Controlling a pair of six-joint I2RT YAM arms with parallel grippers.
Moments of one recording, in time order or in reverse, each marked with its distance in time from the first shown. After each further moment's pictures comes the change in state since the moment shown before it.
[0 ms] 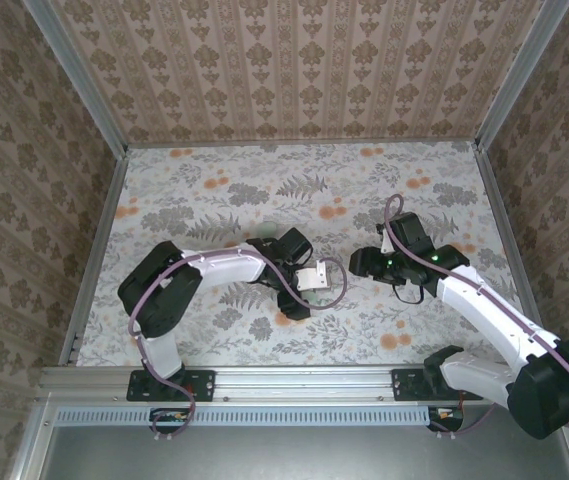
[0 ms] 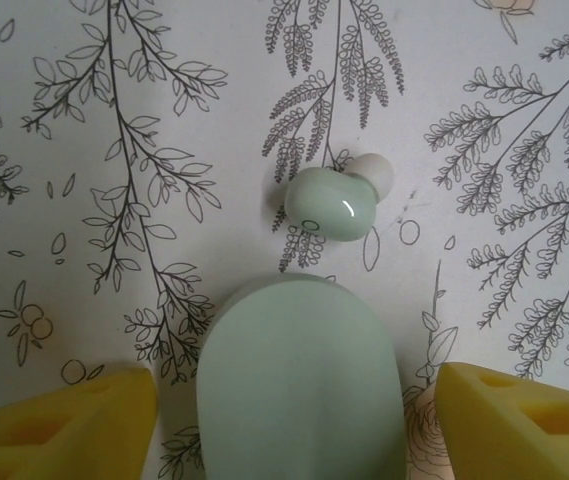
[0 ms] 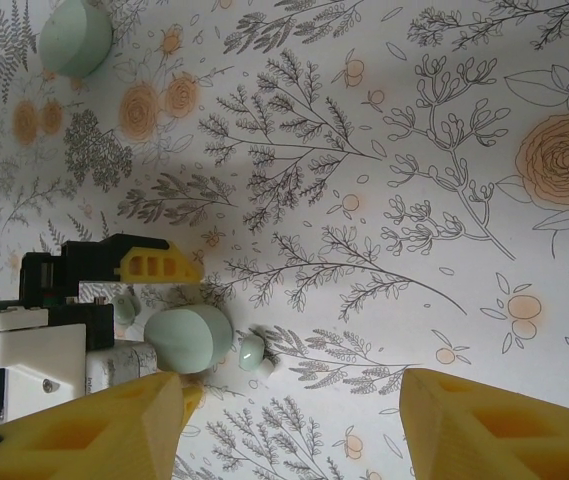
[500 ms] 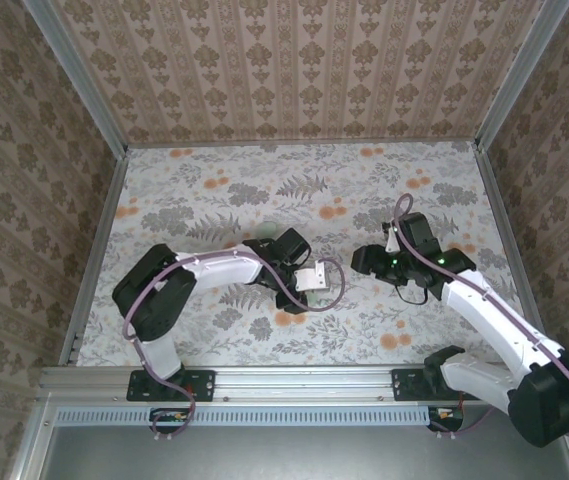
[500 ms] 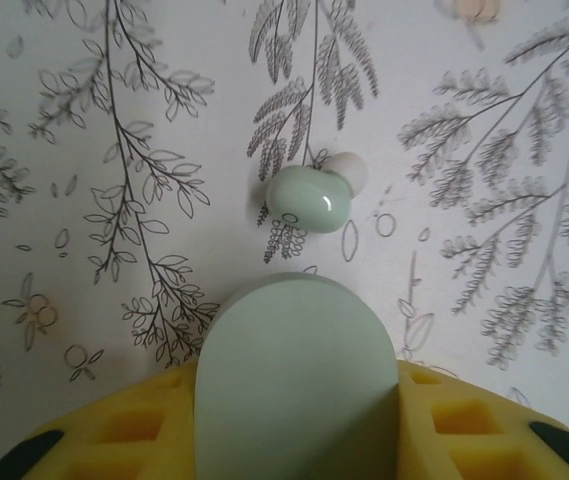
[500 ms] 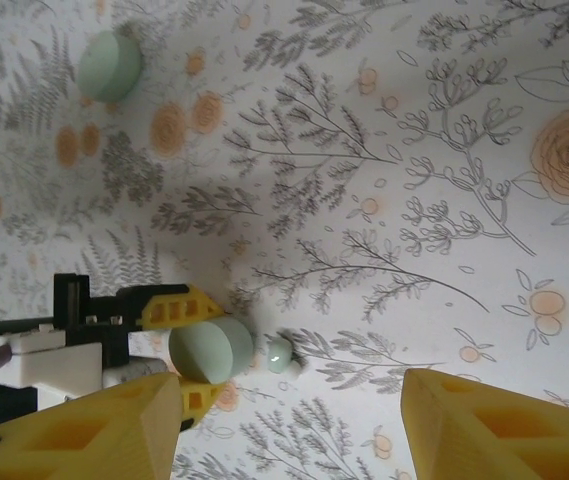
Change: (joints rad) left arm 0.004 -0.059 -0.029 0.005 0.011 0.005; right arm -0.039 -0.052 -0.023 0.033 -0.064 0.058
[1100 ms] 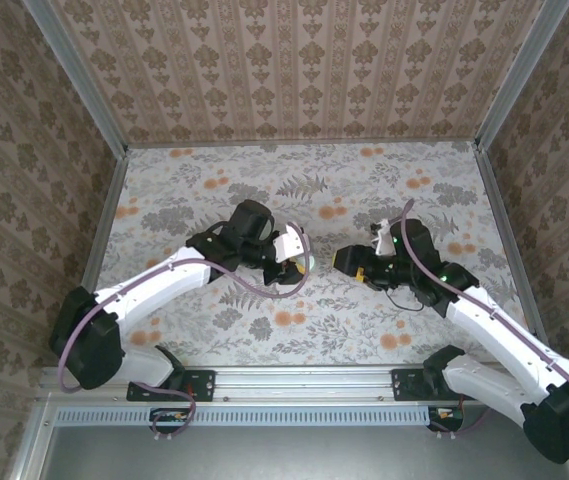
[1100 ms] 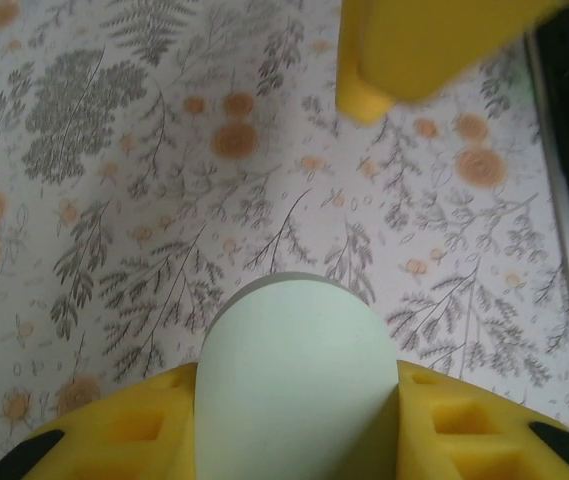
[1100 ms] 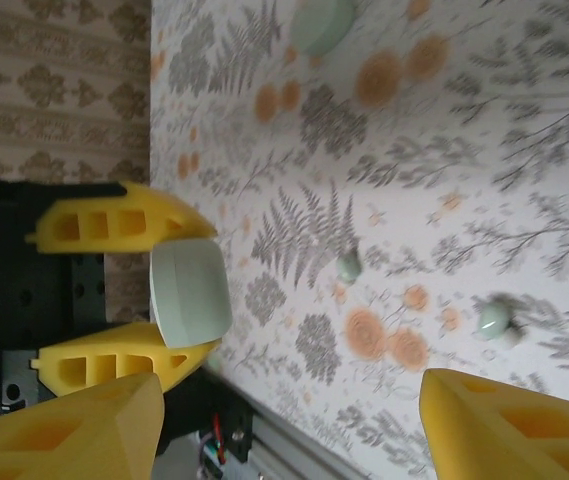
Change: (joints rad) left arm 0.116 -0.381 -0.042 0.119 0.192 -0.084; right arm 0.140 -0.094 -0.049 0.206 -0.185 0.224
